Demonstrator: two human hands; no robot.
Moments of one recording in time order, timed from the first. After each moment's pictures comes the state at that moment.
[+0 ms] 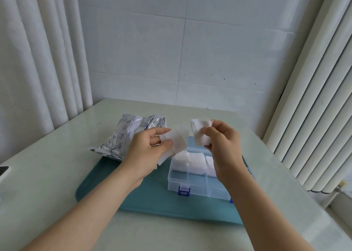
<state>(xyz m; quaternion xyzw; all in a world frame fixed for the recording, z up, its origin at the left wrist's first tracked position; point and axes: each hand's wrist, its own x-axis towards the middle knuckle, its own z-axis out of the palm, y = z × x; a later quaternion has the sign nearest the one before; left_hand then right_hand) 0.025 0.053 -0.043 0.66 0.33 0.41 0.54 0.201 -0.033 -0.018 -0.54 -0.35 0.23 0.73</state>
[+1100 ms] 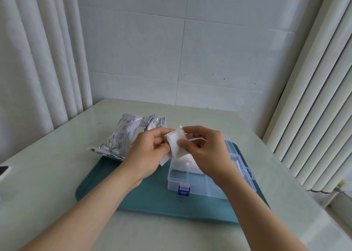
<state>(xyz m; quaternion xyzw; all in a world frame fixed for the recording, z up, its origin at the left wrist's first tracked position) 0.025 0.051 -0.042 0.71 0.27 0.40 0.52 0.192 -0.028 -0.031 -0.60 -0.52 0.18 0.58</state>
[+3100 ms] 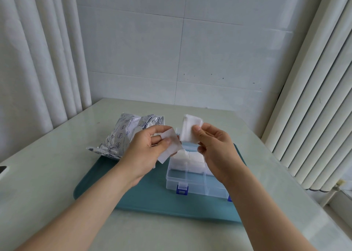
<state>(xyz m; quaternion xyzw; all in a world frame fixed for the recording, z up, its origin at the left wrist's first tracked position) 0.023 0.047 -0.037 0.65 0.28 0.39 0.59 0.206 -0.032 -0.027 -0.52 -0.38 0.36 0.67</state>
